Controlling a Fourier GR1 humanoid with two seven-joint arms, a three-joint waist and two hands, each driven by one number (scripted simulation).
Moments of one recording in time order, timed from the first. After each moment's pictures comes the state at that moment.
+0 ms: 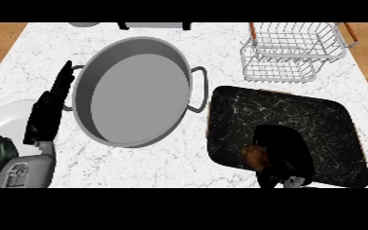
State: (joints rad) left arm -0.17 0.22 0.12 -1.47 -0.22 0.03 0.07; right arm 0.00 -0.17 0.35 -1.79 1.11 0.39 0.60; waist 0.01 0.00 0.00
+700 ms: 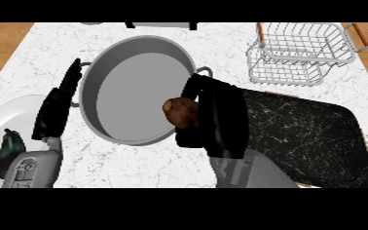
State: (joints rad) left arm -0.20 0.21 0.09 -1.45 -0.23 0.02 0.07; right arm -0.54 -0.01 0.58 -1.73 0.98 -0.08 1.02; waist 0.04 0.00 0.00
